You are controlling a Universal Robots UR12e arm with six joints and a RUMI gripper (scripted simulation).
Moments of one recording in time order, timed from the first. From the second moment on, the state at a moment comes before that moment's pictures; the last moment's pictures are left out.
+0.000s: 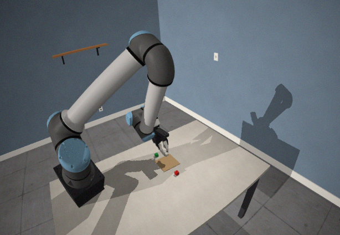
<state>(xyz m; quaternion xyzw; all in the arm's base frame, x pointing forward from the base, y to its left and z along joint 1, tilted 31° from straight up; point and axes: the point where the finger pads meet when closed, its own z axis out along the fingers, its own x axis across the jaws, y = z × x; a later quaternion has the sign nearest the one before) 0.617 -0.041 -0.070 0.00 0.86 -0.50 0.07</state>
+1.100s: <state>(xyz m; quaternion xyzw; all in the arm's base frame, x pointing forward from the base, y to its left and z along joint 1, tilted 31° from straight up) 0.616 -0.043 -0.068 -0.01 0.93 -0.37 0.07</state>
